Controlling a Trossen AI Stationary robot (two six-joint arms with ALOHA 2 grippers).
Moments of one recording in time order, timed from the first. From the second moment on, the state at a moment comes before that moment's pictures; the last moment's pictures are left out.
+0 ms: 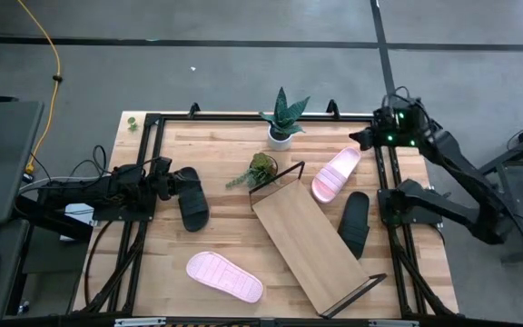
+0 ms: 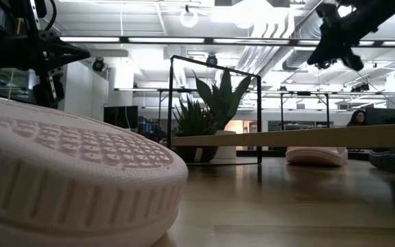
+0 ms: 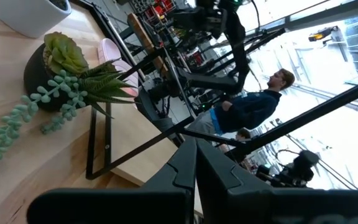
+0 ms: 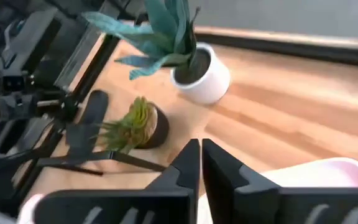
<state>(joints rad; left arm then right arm) 0.18 0.01 0.01 0.01 -0.02 -1.02 -0.97 0.77 0.82 -0.72 -0.47 0.42</state>
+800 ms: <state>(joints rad) 0.18 0.01 0.01 0.01 -0.02 -1.02 -1.12 1.18 0.78 -0.98 -0.68 -0.09</state>
